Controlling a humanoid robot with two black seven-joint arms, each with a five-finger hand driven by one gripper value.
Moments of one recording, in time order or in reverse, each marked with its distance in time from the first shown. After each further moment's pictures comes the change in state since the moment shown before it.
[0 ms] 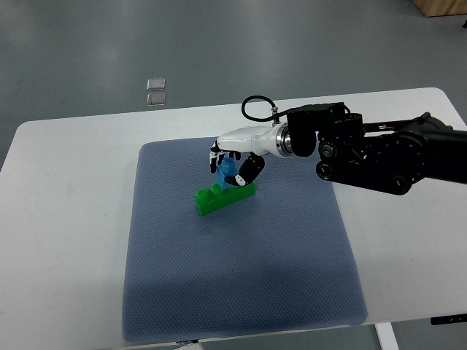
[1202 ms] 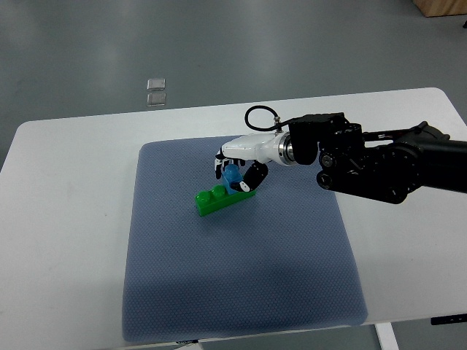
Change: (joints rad) left arm 0.000 0.000 -0.001 0.000 0.000 0.000 0.000; right arm -0.042 0.015 -0.017 -0.035 -0.049 -0.023 0.024
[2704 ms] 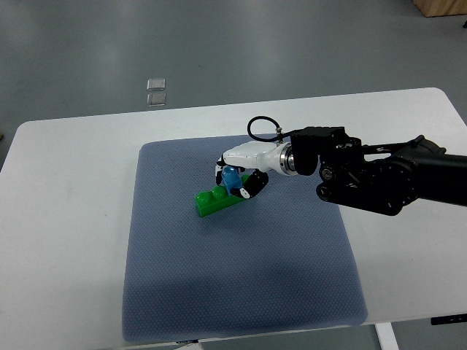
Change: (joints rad) left arm 0.002 0.000 0.000 0.000 0.000 0.000 0.000; right arm -0.059 0.018 0.002 -0.035 -0.041 -0.056 0.036
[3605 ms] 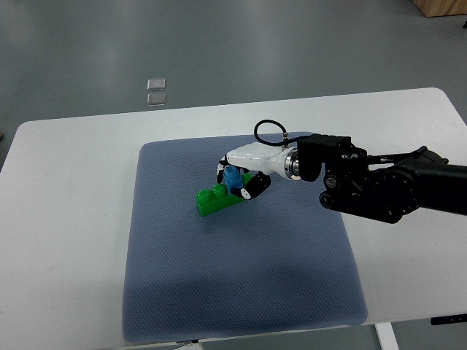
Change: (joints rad) left arm 0.000 0.000 0.000 -0.002 0.000 0.000 0.000; right arm -0.055 -0.002 0.004 -0.019 -0.005 -0.095 0.034
